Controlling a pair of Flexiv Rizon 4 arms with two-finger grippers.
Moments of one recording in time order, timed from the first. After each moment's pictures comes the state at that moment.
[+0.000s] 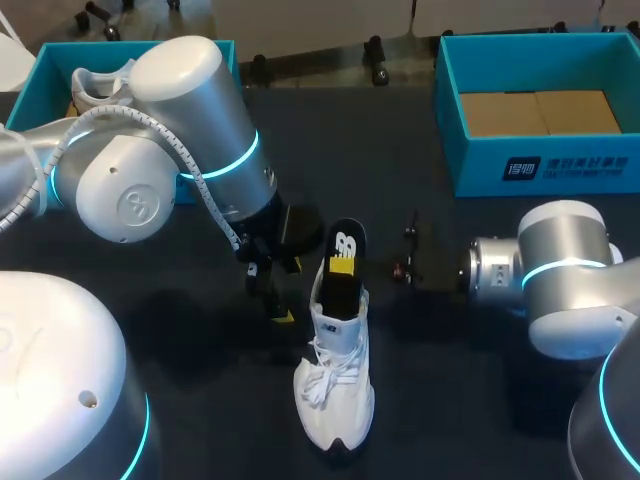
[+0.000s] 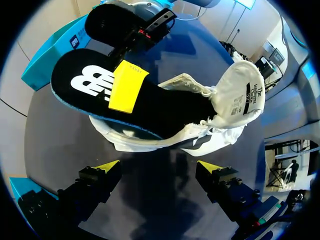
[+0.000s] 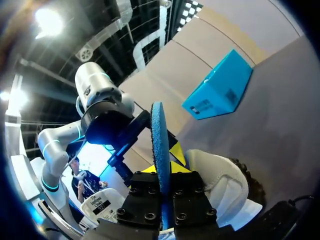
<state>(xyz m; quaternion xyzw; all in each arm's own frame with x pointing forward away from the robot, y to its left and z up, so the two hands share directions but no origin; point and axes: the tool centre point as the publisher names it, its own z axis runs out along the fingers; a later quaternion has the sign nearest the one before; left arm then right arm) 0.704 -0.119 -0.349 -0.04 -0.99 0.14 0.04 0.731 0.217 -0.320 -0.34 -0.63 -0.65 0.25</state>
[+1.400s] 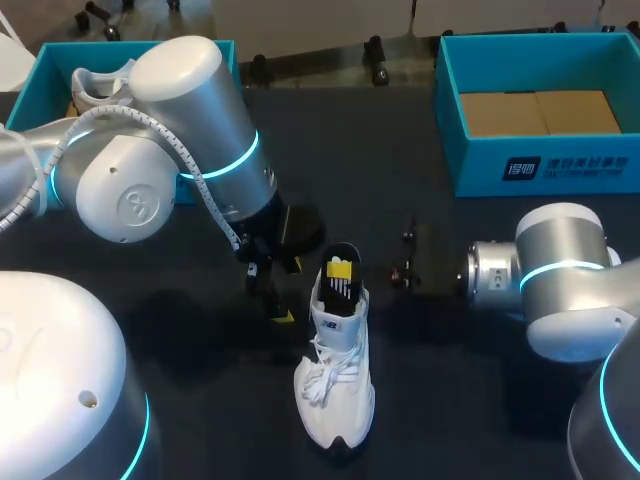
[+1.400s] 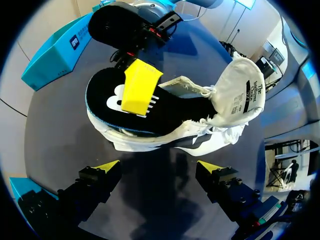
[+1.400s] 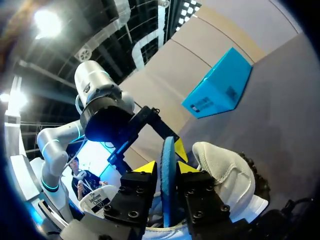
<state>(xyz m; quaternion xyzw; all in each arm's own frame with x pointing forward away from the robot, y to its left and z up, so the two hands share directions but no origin) 0.704 -0.119 -0.349 -0.04 -0.99 0.14 0.04 0.728 0.219 -0.320 -0.34 -0.63 -0.65 0.25</state>
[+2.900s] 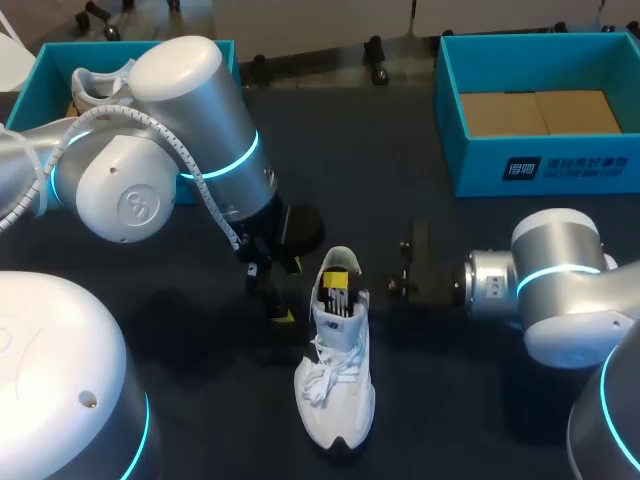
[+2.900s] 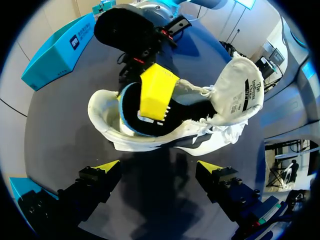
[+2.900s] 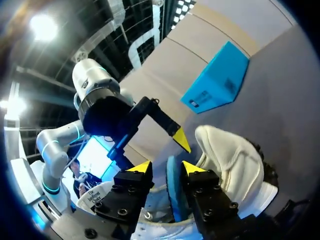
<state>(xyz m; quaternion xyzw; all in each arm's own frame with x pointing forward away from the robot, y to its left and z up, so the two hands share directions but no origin) 0.704 -0.119 -0.349 -0.04 -0.99 0.14 0.04 0.715 0.225 -0.324 -0.35 -0.63 -0.64 0.26</state>
